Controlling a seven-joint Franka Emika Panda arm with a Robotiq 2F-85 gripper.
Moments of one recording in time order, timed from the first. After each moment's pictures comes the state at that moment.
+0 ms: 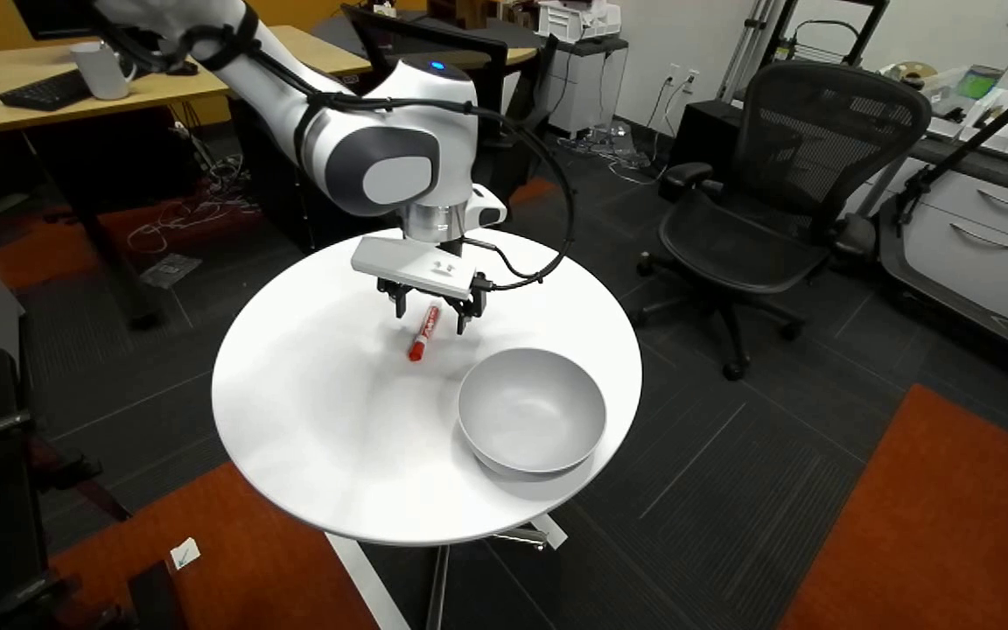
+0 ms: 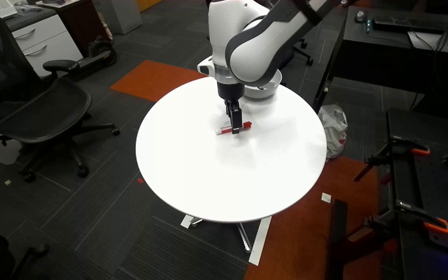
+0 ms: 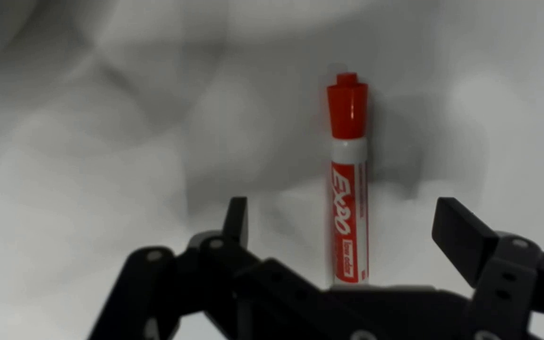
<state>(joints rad) -0.12 0.77 0.07 -1.73 -0.04 2.47 -0.64</state>
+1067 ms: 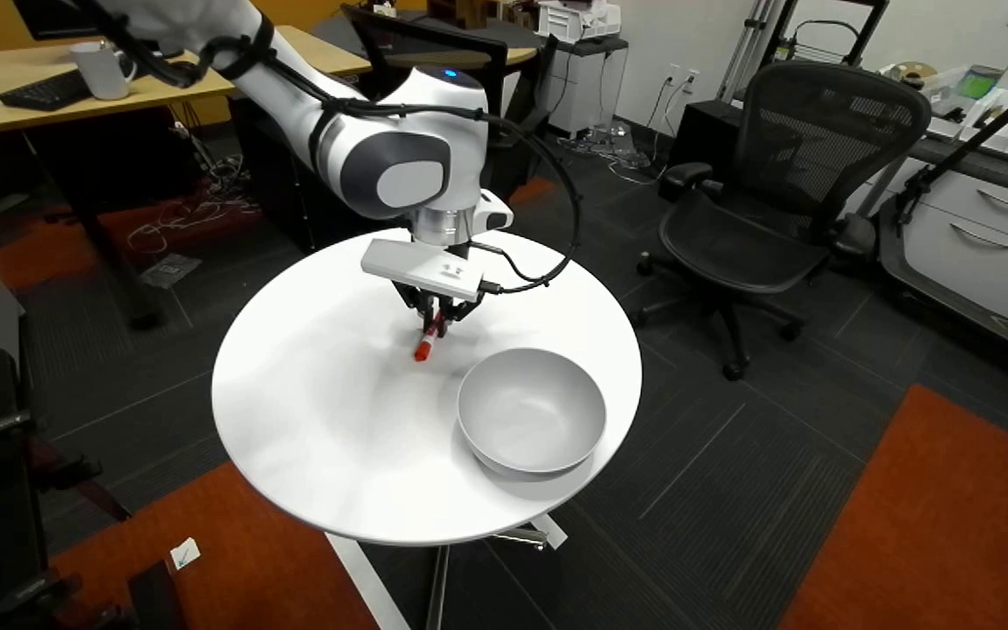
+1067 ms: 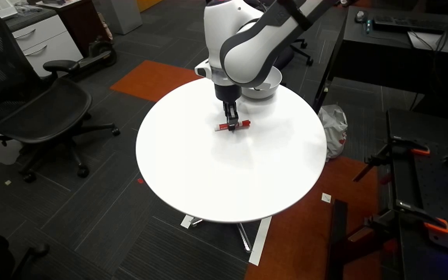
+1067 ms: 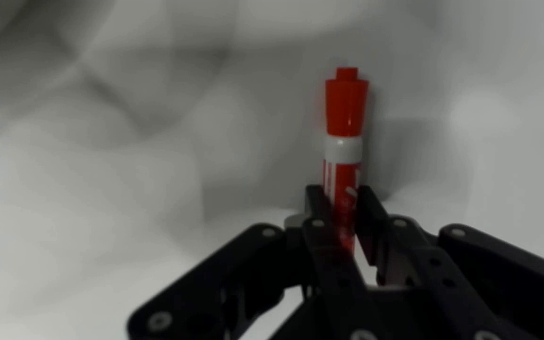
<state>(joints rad) -0.12 0.81 0.07 -1.67 -0.04 2.43 -0.64</state>
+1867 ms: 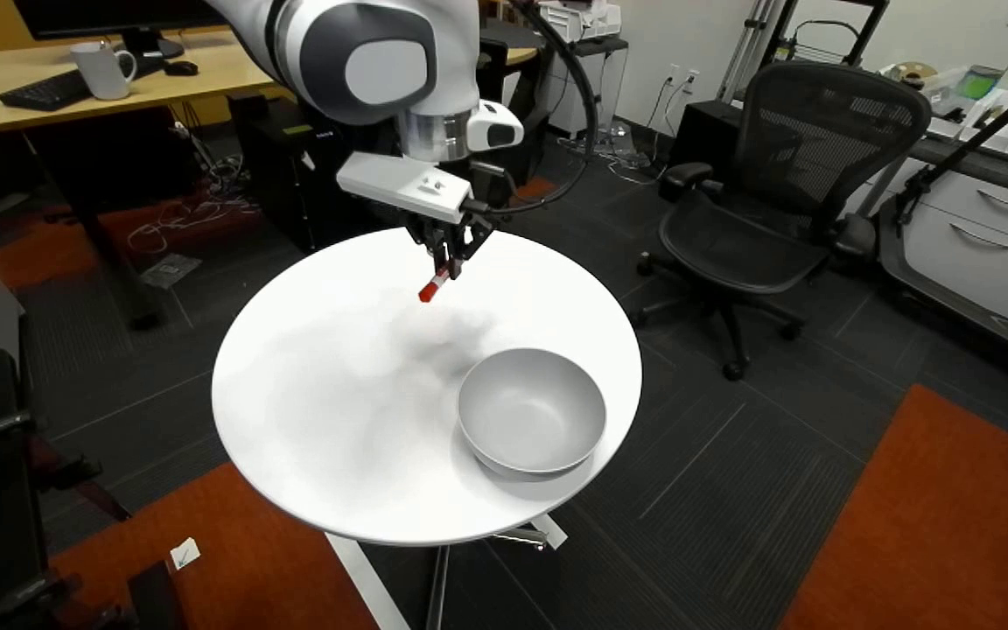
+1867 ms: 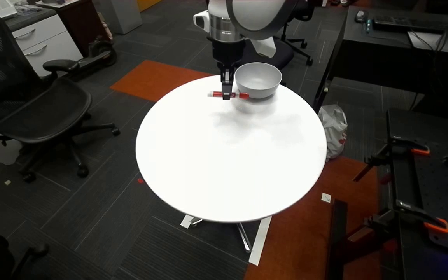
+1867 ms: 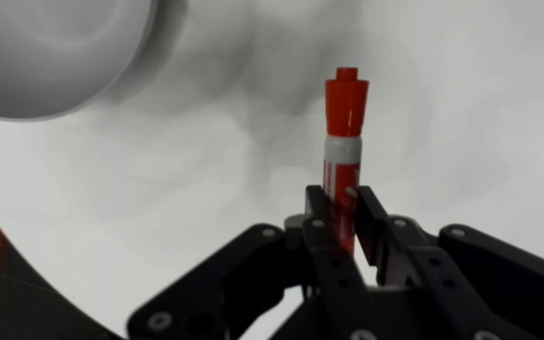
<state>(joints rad) -0.11 0.58 0.05 -1.78 -0.04 2.43 -0.45</state>
